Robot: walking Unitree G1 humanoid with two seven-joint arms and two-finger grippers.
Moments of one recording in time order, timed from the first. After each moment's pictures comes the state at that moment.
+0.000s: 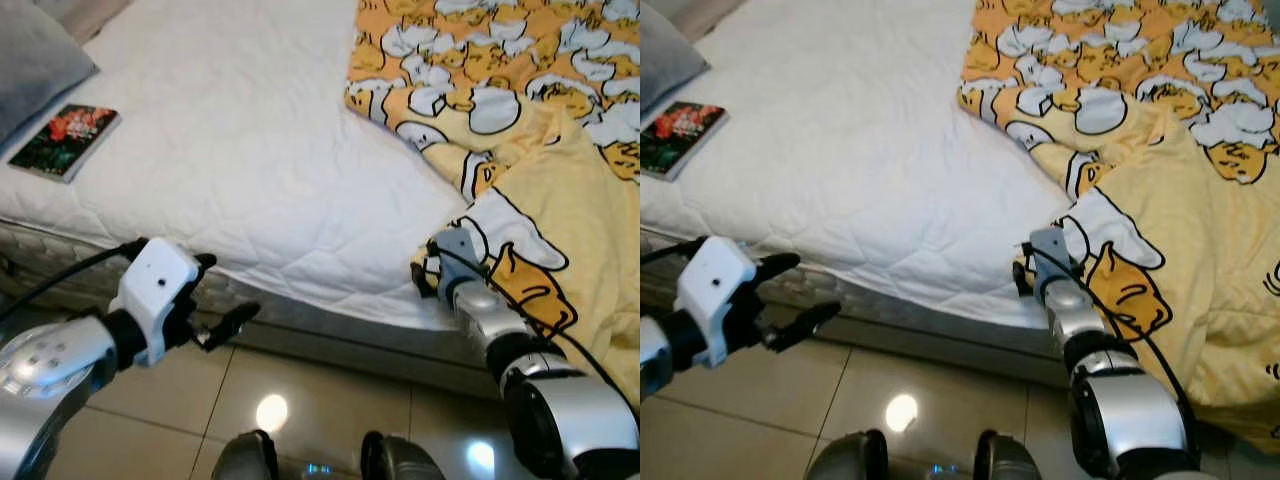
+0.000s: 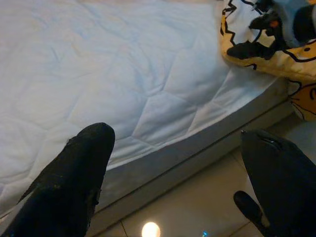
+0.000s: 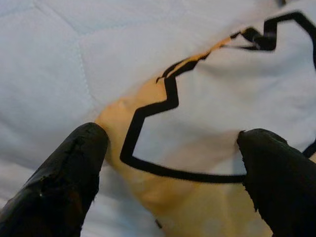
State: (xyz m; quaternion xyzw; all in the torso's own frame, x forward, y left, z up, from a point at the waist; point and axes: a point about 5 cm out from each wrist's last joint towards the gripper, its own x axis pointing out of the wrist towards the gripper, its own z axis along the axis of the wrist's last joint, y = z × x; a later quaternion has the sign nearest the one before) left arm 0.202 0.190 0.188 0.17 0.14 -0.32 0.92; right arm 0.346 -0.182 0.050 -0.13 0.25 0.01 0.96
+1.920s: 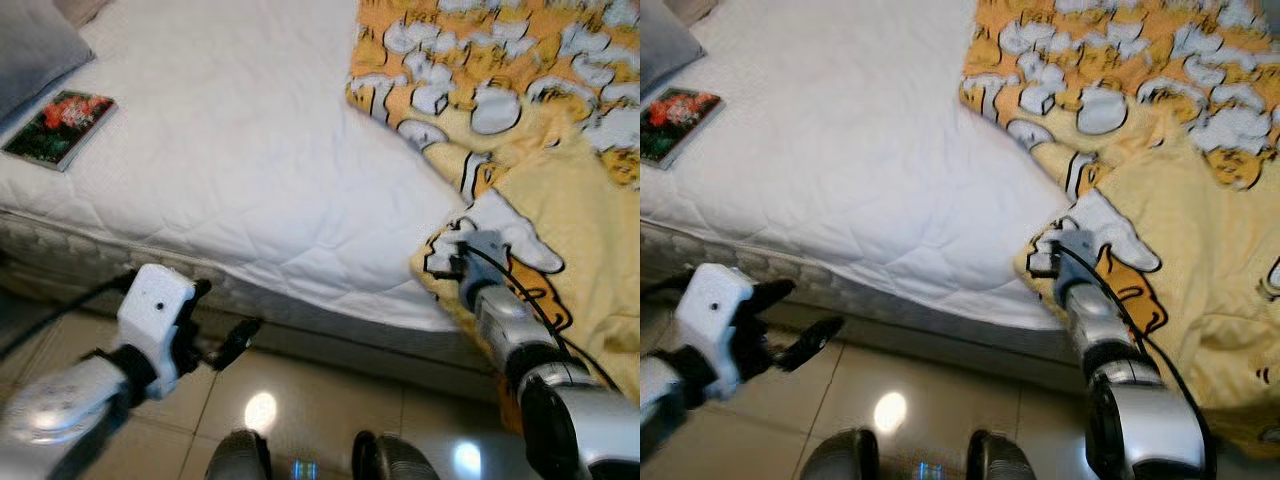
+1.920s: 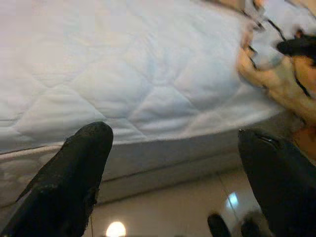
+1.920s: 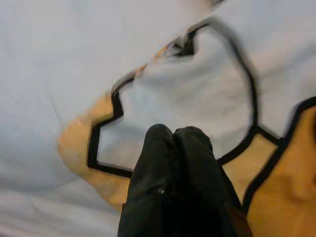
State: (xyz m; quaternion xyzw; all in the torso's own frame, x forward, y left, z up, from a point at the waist) left arm 0.188 0.179 0.159 0.06 0.17 -0.23 0.96; right arm 0.332 -0.214 0.045 0.00 0.20 -0.02 0.98
